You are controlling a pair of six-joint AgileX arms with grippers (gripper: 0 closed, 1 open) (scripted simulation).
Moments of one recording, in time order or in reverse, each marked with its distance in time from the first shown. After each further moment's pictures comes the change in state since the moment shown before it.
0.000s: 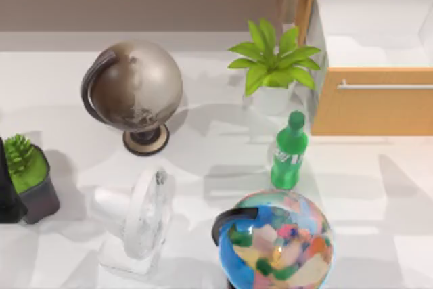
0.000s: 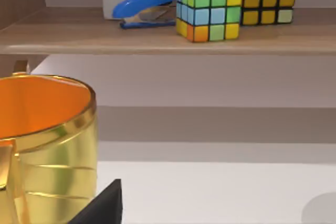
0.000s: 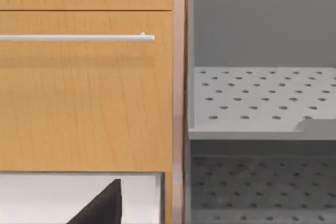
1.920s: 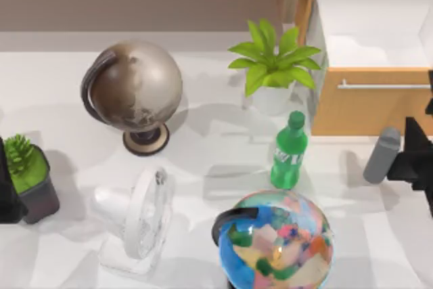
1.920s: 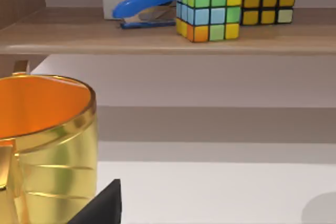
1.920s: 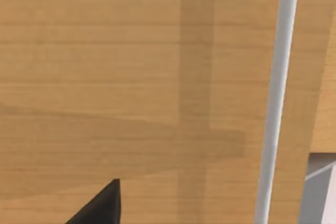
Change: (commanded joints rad) left arm 0.000 0.000 0.000 0.000 0.000 0.000; right arm 0.703 0.851 -0.252 1.095 0.728 -1.570
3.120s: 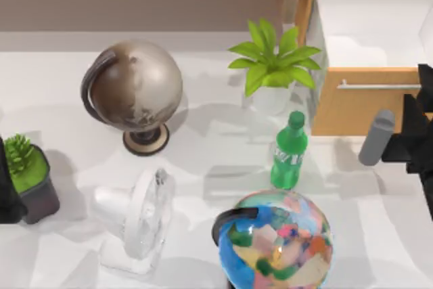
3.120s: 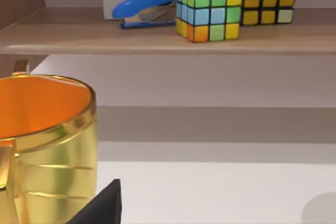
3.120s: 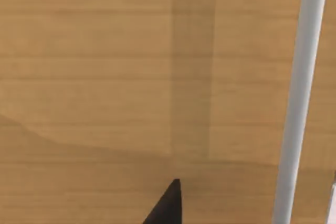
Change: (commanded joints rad) left arm 0.000 0.000 0.000 0.000 0.000 0.000; right arm -0.038 0.016 0.094 -0.077 -0.038 0.000
